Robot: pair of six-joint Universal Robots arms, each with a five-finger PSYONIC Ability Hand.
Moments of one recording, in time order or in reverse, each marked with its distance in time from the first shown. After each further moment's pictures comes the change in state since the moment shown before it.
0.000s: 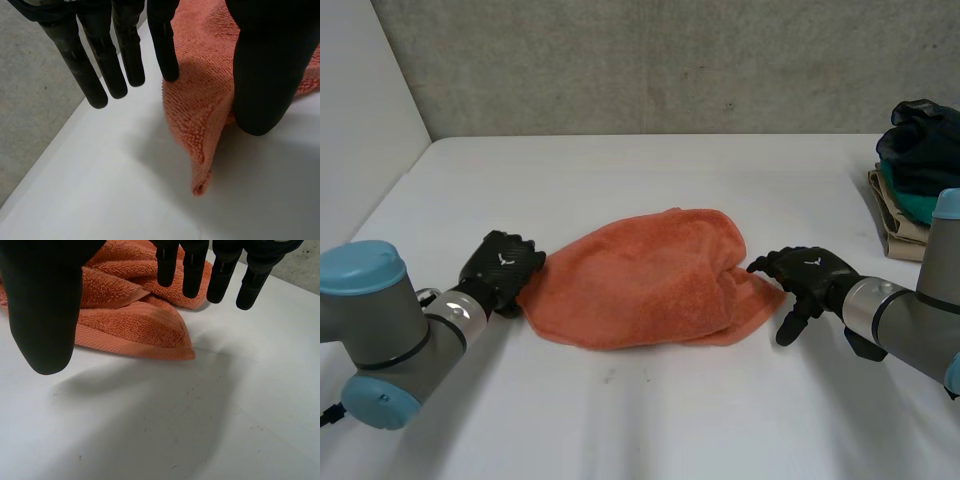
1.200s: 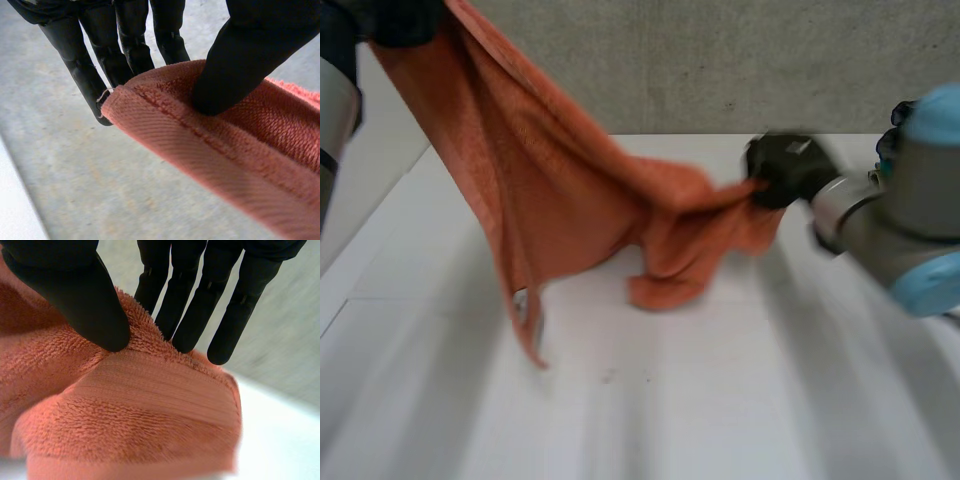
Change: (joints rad) left arm -0.209 0.665 0.286 -0.167 -0.346 -0.351; right arm 0.156 0.012 -0.375 -0.071 0.156 0.236; left_hand 0.598 0.636 0.633 0.633 0.584; right_hand 0.802 0.855 0.871 0.877 0.802
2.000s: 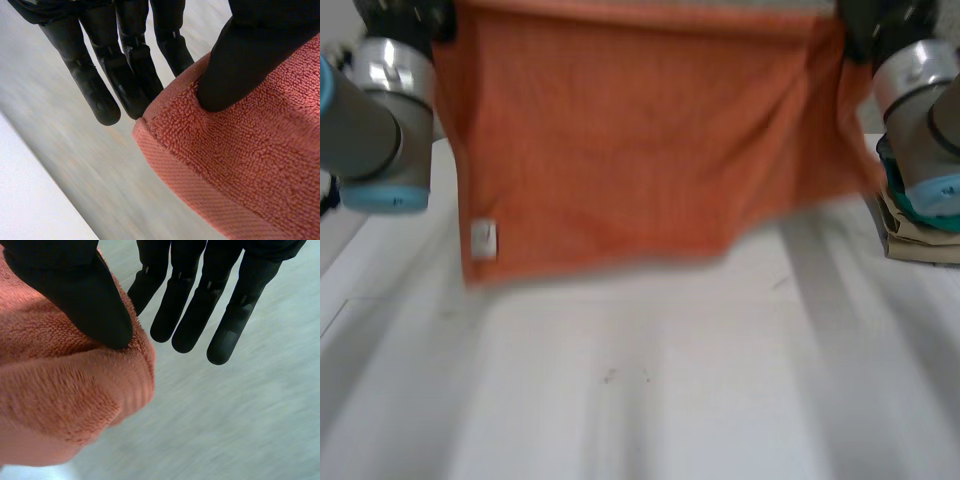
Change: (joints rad) left arm 0.143 -0.608 0.408 0.303 0.059 0.157; right arm -0.074 0.015 -0.279 -0.258 0.110 -0.467; left_hand 0.000 0.002 0.002 0.001 0.000; right_hand 0.000 0.009 0.006 0.004 0.029
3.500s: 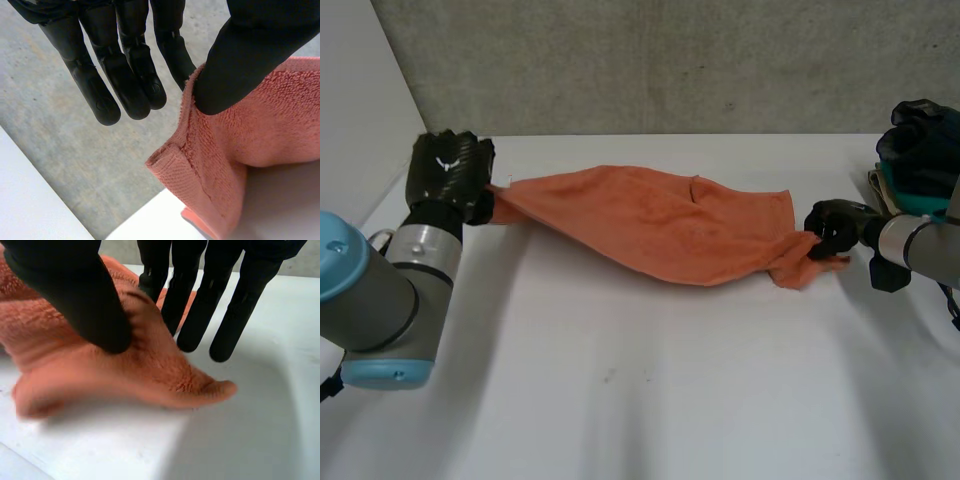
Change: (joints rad) left arm -0.012 0.185 -0.716 0.115 -0.005 -0.139; right arm -0.242 0.427 -0.124 0.627 -0.346 0.511; left_hand 0.000 0.000 0.000 0.000 0.000; right_hand 0.009 -0.010 -0.038 -0.041 -0.024
